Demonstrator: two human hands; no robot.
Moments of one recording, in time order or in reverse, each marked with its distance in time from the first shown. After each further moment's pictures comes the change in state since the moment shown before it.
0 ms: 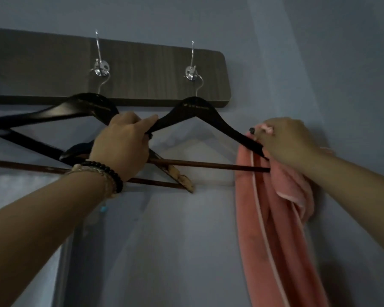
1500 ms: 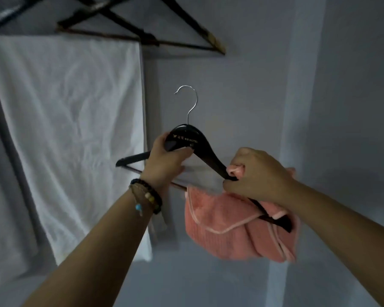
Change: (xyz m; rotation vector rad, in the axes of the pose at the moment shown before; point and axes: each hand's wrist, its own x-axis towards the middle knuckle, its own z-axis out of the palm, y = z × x) left_hand -0.277 0.146 -0.177 -1.163 -0.446 -1.261; right_hand -0.345 -0.107 -0.123 0.132 -0.821 -0.056
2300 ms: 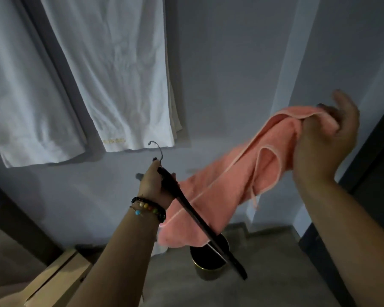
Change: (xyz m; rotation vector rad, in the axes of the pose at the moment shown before) left_hand -0.276 -0.101 -0.100 -0.603 0.358 -0.773; right_hand -0.242 -0.098 0.003 0.772 0.981 0.511
